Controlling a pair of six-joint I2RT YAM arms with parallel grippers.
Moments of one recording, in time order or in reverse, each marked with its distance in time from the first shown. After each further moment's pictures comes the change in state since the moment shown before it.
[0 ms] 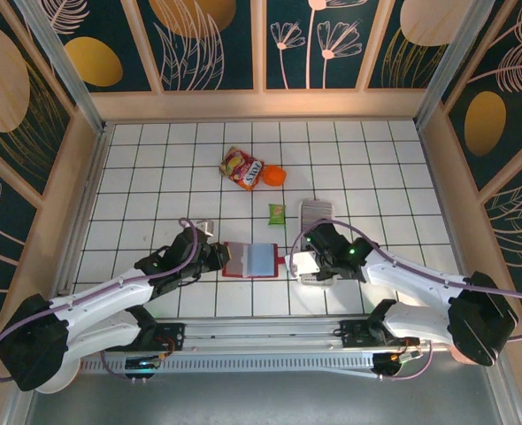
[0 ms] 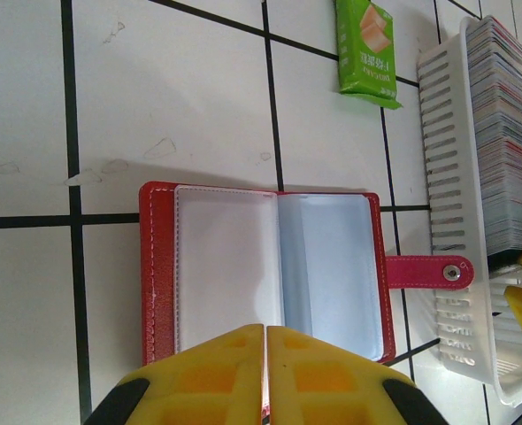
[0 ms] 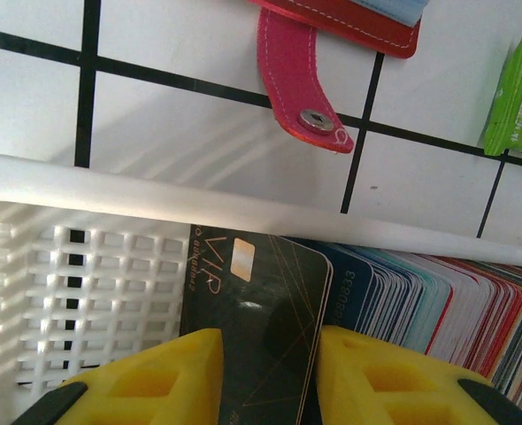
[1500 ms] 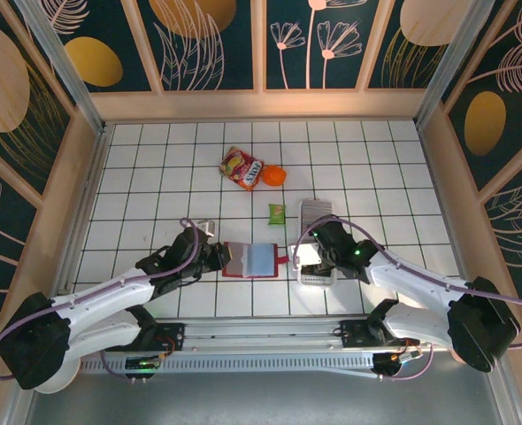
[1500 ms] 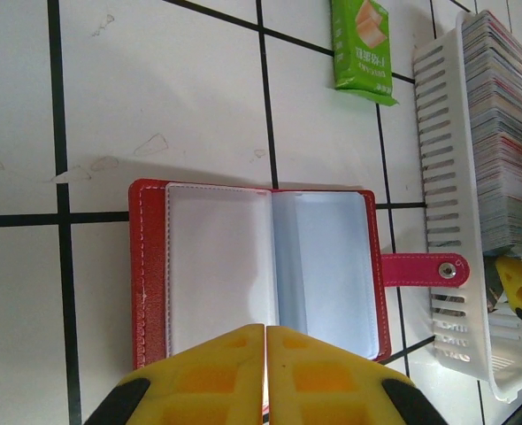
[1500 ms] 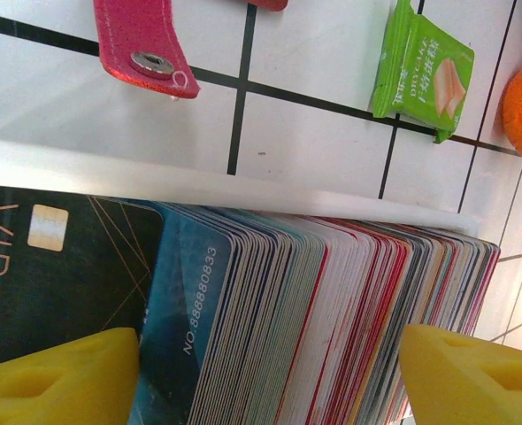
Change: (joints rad) left arm 0.000 0.010 -0.005 0.021 0.014 -0.004; right arm -0.074 -0.024 -0.050 0.178 0.063 -0.083
